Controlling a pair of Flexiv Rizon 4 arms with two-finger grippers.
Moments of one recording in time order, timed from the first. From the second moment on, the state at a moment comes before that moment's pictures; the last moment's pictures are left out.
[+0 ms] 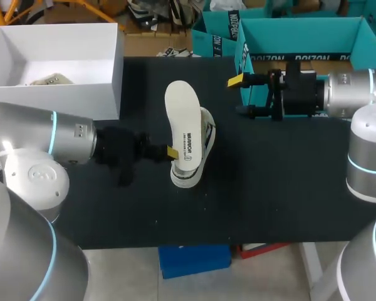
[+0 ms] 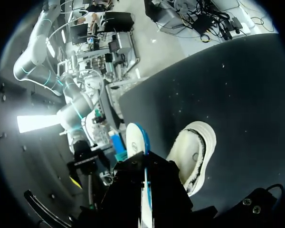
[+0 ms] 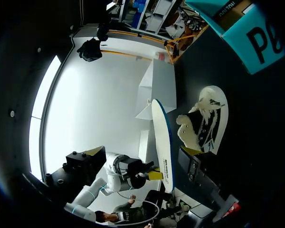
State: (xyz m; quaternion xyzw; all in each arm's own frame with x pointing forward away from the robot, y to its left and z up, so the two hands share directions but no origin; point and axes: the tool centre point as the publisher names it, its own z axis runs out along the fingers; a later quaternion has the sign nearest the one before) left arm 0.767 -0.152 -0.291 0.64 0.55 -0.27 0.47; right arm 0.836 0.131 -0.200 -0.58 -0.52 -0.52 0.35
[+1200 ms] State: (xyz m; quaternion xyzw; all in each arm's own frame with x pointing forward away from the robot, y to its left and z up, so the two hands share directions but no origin) left arm 0.766 -0.152 -0.292 0.64 0.55 -0.27 0.47; right arm 0.832 0.169 -0.243 -0.47 -0.65 -0.45 0.39
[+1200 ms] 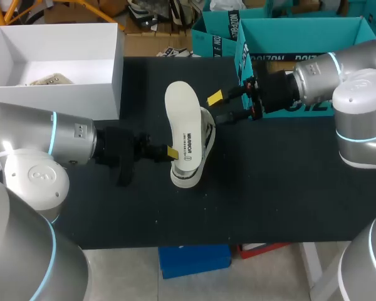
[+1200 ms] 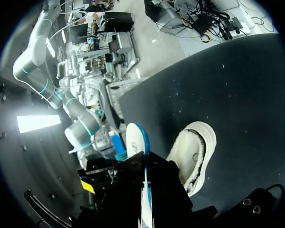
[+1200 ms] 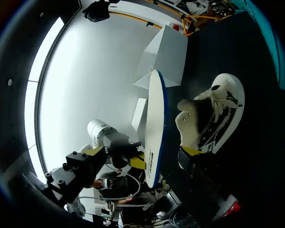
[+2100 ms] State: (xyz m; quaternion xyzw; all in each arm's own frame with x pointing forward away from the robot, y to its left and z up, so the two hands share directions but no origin) left arm 0.766 -0.152 -0.292 0.64 0.55 -0.27 0.47; right arm 0.834 0.178 -0.261 -0.45 -0.65 -0.46 0.42
